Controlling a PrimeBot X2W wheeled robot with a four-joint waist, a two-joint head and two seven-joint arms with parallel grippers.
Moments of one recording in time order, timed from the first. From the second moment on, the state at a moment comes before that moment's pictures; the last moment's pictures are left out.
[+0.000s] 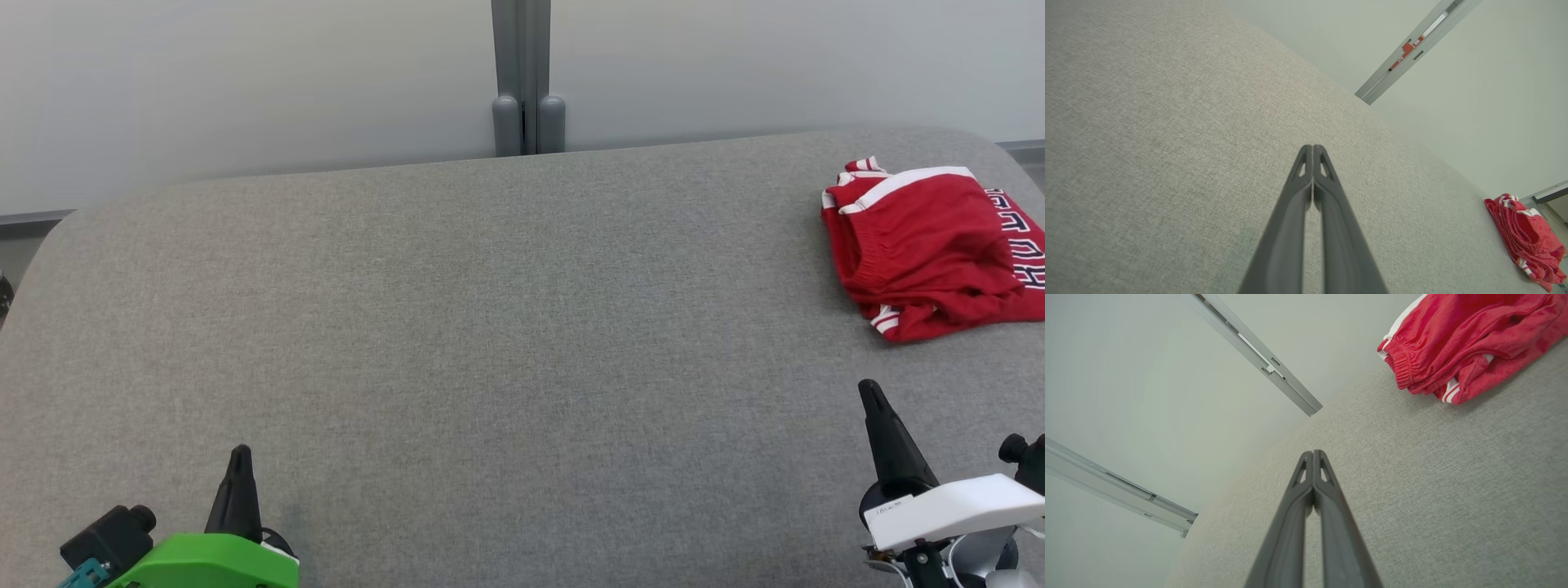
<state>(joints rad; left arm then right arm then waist) 0.04 0.15 -0.10 0.20 -0.84 0.03 -0.11 0.09 -0.16 -0.01 0.03 0.89 0.13 -0.04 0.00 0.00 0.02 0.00</state>
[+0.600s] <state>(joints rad) 0.00 0.13 -0.05 0.21 -1.05 -0.01 -0.06 0.03 -0.14 -0.02 0.08 1.09 0.13 -0.01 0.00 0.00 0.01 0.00</state>
